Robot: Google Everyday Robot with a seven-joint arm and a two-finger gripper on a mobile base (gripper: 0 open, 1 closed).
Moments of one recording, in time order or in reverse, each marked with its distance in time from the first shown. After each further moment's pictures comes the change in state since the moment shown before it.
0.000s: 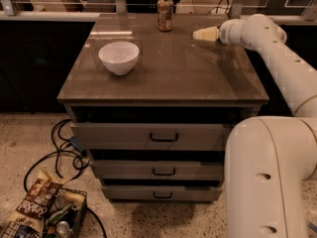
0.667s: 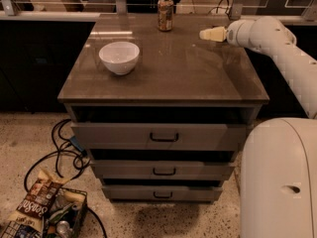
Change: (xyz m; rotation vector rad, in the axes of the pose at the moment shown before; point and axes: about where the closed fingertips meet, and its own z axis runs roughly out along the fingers) arm 0.000 -0.016 -0.029 0.032 -0.031 0.014
